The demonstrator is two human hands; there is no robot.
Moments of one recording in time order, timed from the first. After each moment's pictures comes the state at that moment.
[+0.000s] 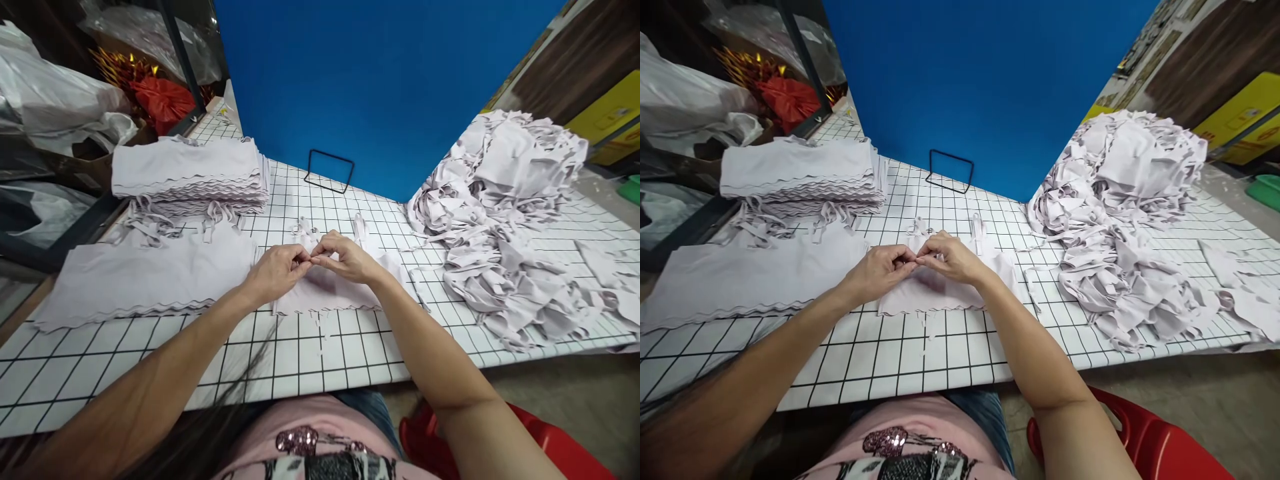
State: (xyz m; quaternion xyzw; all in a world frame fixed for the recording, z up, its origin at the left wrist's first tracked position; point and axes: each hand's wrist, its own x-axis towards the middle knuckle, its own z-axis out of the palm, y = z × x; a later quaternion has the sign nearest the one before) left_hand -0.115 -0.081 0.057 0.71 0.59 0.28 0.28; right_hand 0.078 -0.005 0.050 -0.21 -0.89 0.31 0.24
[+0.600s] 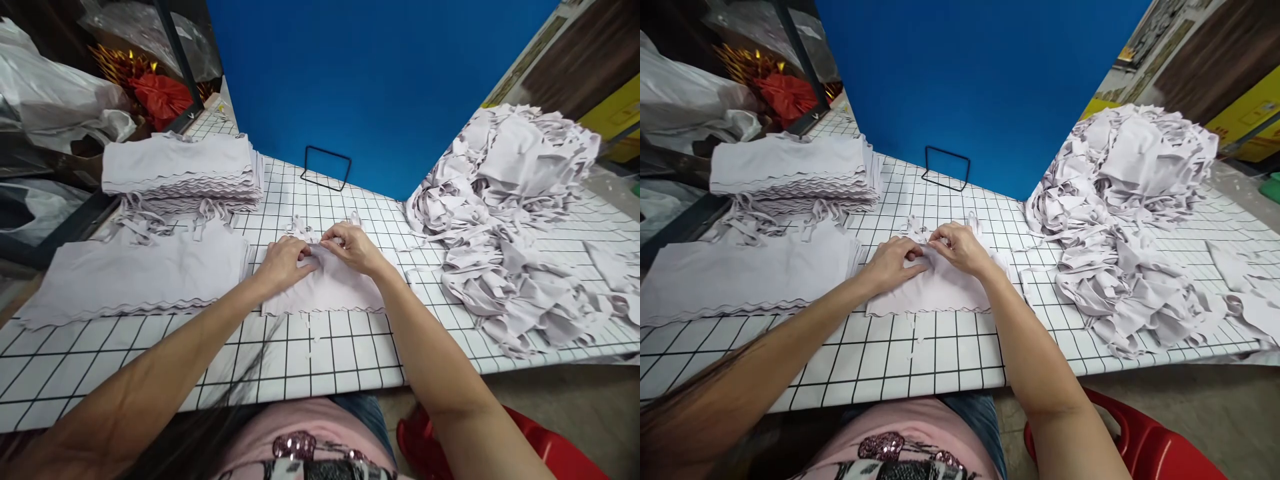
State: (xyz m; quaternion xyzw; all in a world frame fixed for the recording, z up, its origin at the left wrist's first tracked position) left_hand -0.094 -0.050 0.023 0.75 0.61 0.21 0.17; right_hand 0.102 0.024 0.037 -0.27 -0.88 0.25 0.30
